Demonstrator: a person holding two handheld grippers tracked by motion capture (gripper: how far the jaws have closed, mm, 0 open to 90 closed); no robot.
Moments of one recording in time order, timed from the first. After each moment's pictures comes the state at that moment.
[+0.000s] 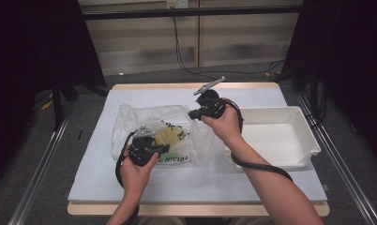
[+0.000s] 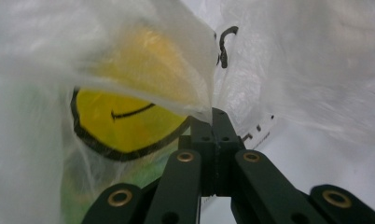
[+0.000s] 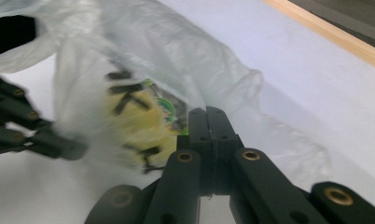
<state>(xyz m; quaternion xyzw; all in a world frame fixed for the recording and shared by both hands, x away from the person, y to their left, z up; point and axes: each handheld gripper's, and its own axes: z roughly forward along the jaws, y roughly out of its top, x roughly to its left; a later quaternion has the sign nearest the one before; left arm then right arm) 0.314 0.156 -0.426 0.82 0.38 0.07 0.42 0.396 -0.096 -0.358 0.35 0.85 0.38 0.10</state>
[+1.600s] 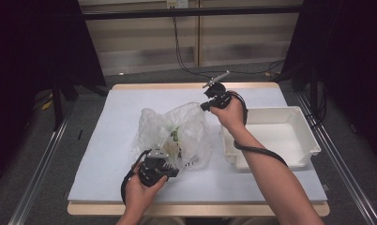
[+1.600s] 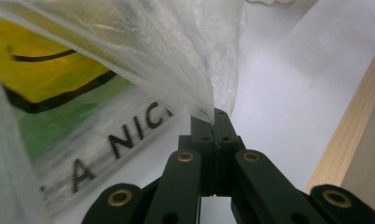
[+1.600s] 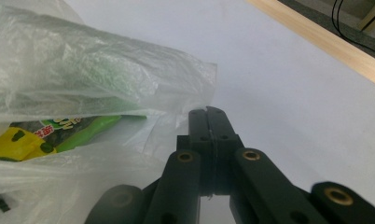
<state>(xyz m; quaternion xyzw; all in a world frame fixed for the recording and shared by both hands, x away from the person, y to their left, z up) 0.277 0.130 -0.452 0.87 0.32 0.01 0.37 0.448 -0.126 -0.384 0.39 0.85 0.33 0.13</state>
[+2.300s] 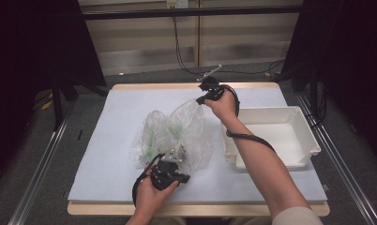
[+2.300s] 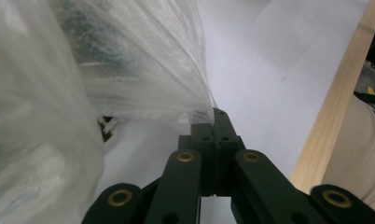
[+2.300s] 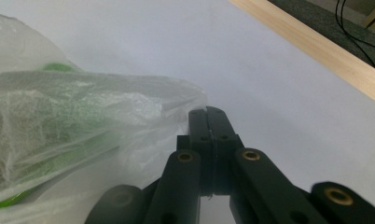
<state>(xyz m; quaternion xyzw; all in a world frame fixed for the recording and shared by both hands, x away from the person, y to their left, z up) 0.270 0.098 -0.465 0.89 0.29 -0.03 0.36 0.491 -0.115 -0.395 0.39 0.85 0.32 0.12</state>
